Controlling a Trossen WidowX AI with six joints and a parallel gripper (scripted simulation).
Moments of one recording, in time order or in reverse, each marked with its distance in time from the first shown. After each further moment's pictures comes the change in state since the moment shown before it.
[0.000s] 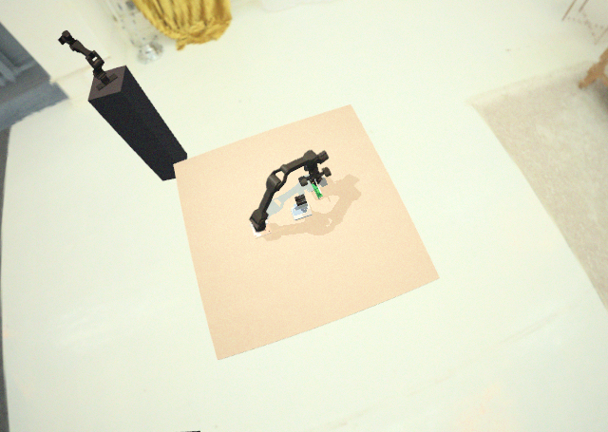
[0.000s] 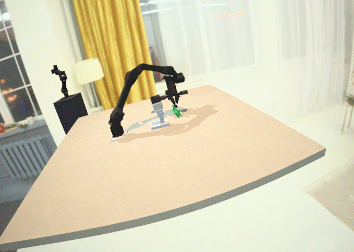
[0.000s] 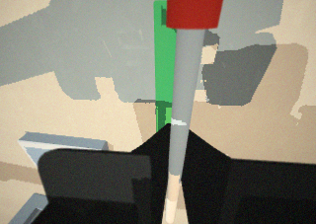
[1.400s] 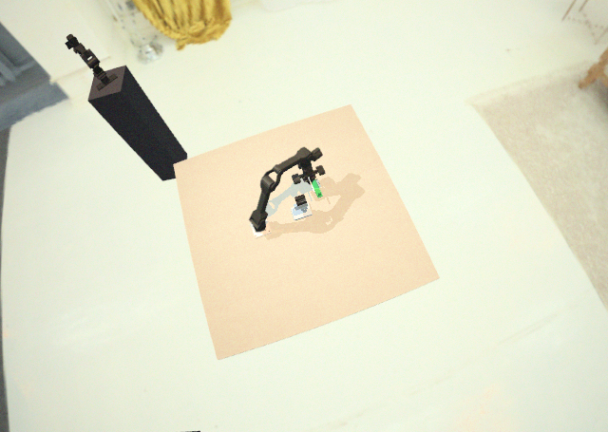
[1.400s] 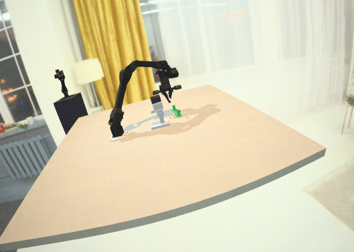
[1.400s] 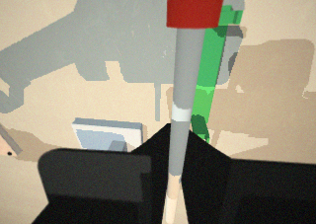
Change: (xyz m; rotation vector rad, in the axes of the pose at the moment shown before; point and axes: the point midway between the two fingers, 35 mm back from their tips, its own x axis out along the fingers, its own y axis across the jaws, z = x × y) arm -0.042 0.036 -0.007 0.033 0.003 0.015
